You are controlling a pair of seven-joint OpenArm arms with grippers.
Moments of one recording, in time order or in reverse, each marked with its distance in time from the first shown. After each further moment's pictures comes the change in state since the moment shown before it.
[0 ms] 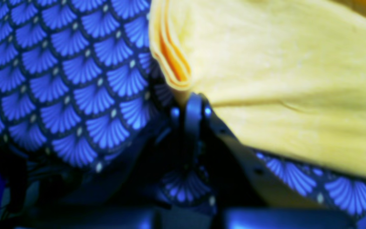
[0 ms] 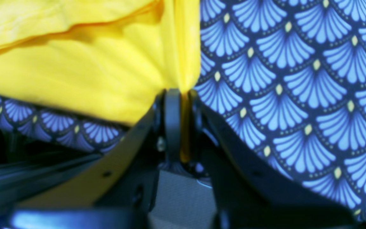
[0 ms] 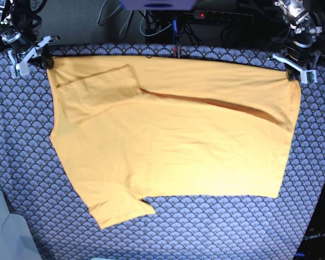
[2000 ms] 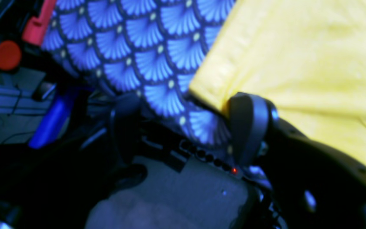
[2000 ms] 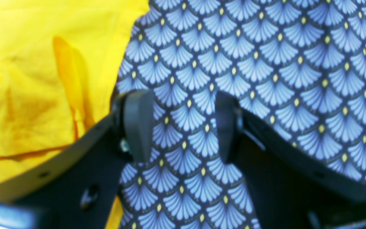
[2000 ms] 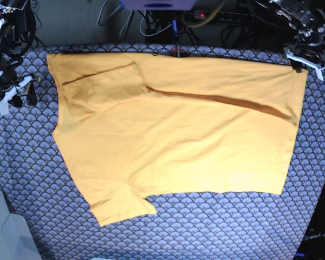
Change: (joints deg) left arm -9.3 5.5 -16.4 8.5 7.0 -1.0 13.9; right arm 16.5 1.1 7.3 -0.2 -1.1 -0.4 -12.9
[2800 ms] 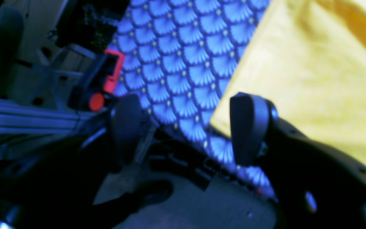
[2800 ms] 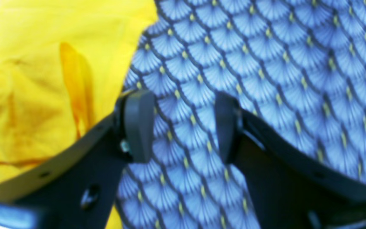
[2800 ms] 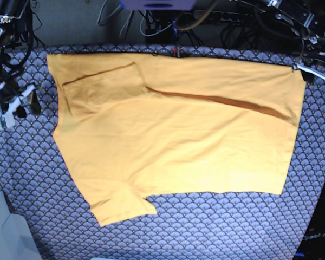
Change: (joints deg) left arm -4.3 1.8 0.0 13.6 2.5 -0.6 3.0; right arm 5.3 3.0 -6.6 -1.0 -0.2 -0.1 -2.7
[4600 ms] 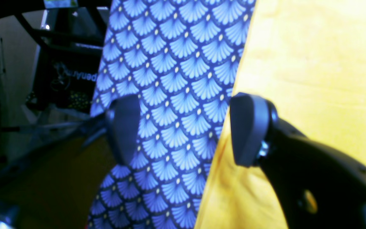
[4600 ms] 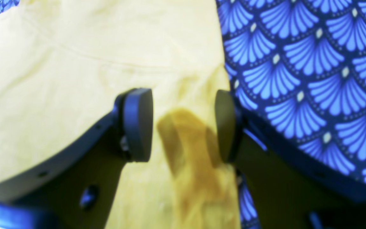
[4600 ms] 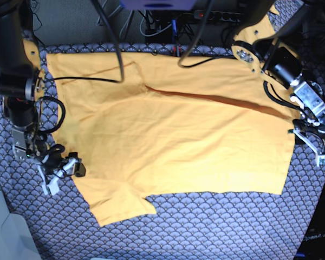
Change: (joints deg) left arm -26.9 -11.1 10.4 -28.1 23.6 0.0 -1.0; right arm 49.9 -3.8 -23.1 -69.4 -15.2 -0.1 27.1
